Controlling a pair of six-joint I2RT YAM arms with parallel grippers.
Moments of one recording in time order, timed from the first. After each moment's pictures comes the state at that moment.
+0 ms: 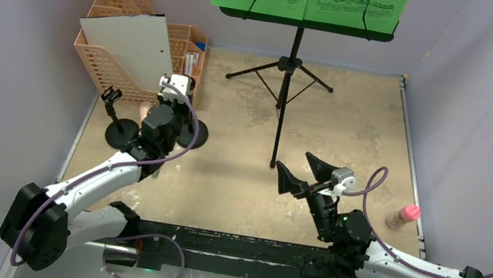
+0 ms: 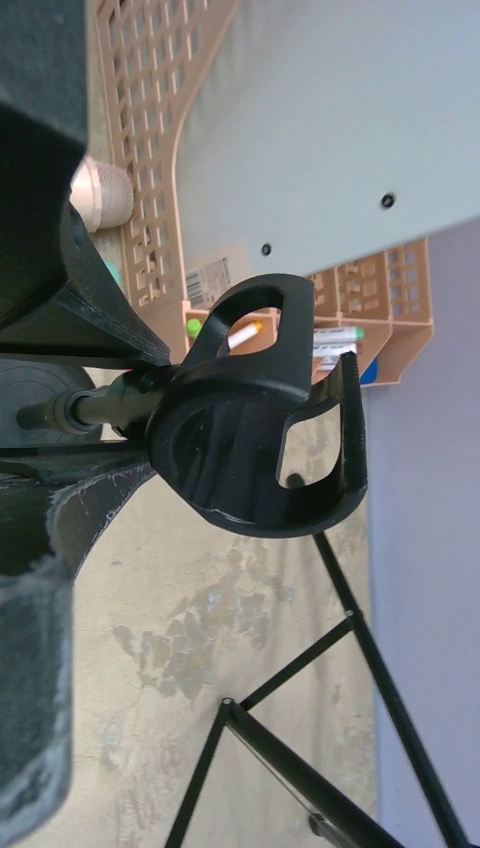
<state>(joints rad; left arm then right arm) -0.49 1.07 0.56 0.45 -0.46 -0.02 1.18 0.52 0.16 0.74 0.63 -0.02</state>
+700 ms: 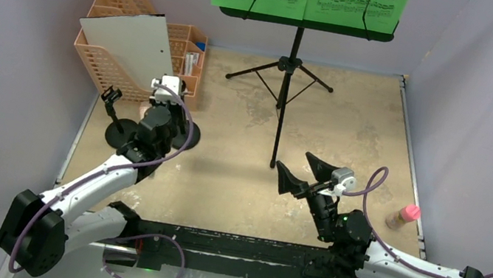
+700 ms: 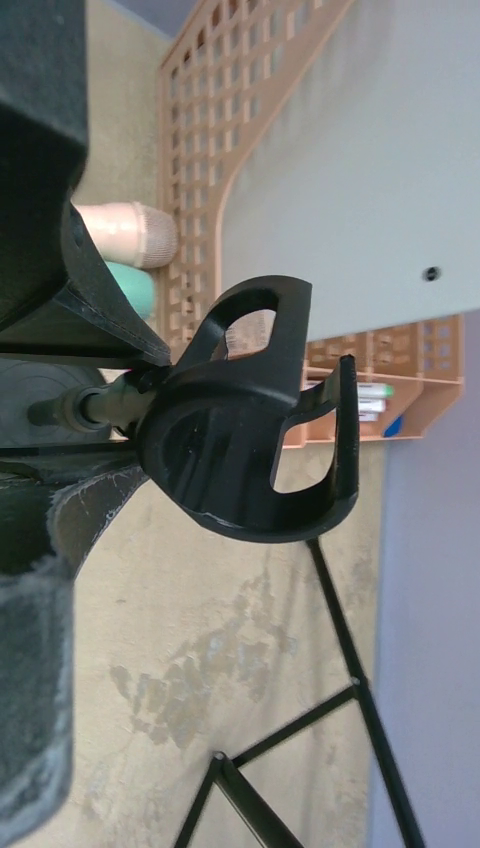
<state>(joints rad) -0.46 1.00 0.58 0.34 -0.53 -0.07 1.18 0.52 0.16 0.74 0.63 -0.02</state>
